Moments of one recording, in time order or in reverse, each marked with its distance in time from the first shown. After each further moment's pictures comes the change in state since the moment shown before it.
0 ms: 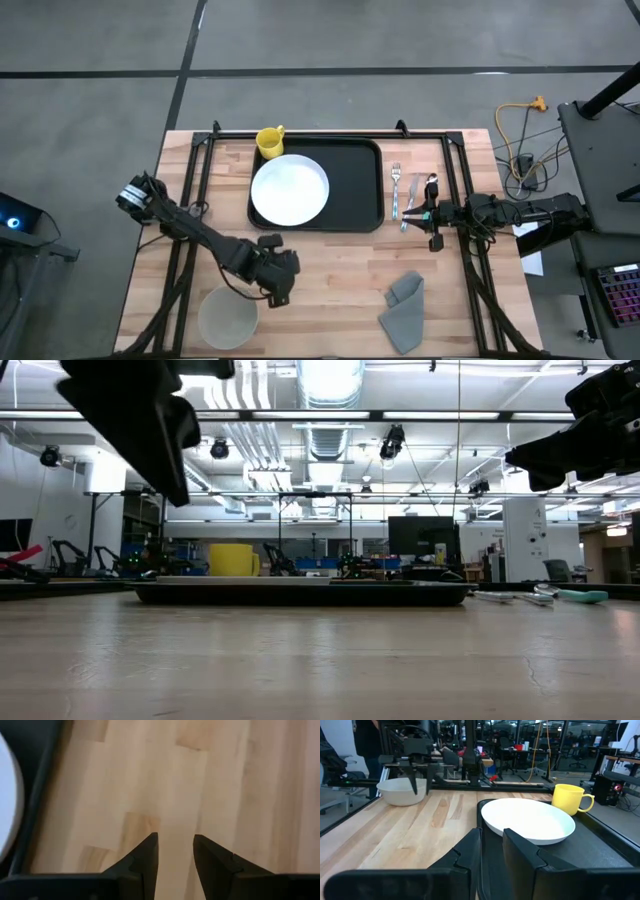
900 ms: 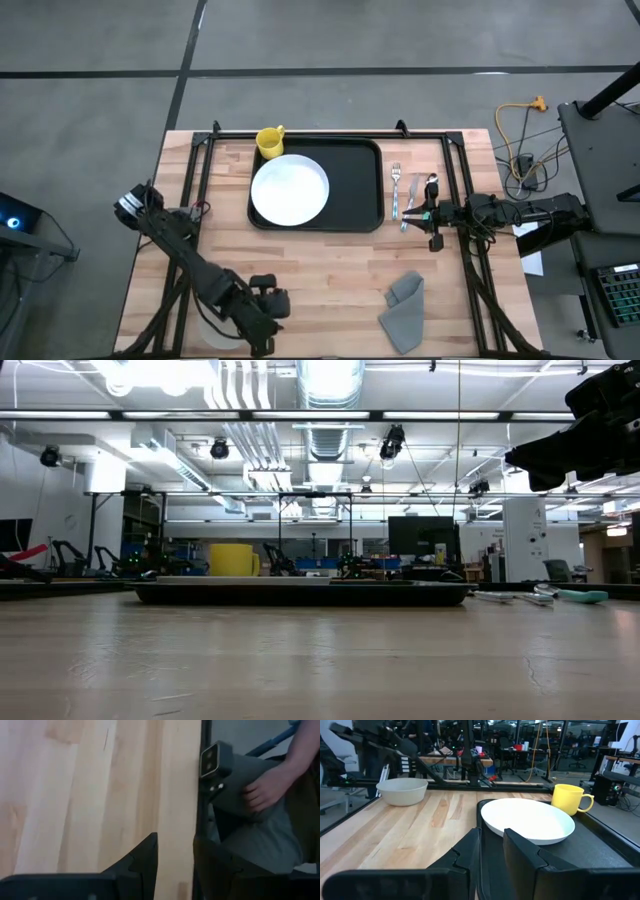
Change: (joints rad) left arm -0.225 0.055 0.200 0.037 0.110 -0.212; right arm 0.000 0.000 0.000 0.000 0.000 0.000
